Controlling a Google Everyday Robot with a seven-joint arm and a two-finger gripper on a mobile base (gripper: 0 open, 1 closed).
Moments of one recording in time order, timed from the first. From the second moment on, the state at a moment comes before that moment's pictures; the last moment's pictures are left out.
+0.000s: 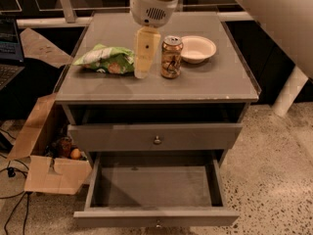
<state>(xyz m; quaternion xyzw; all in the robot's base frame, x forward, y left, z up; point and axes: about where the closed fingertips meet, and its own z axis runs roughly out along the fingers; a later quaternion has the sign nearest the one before) 0.592 0.028 0.981 -0.73 0.65 0.00 0.24</state>
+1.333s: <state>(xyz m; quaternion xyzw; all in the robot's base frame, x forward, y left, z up) 0.657 0.001 0.939 -0.66 0.68 0.02 0.32</state>
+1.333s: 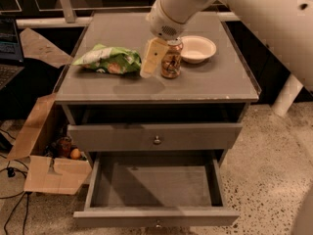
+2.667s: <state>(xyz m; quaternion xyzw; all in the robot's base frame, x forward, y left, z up) 0.708 0.041 0.914 -0.71 0.60 0.16 0.32</state>
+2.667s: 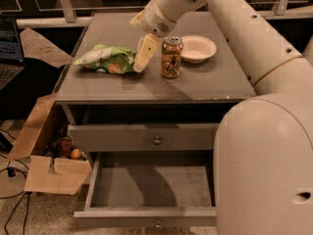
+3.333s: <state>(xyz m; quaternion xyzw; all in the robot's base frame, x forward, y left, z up) 0.729 0.067 0.880 -0.70 0.60 0.20 0.32</state>
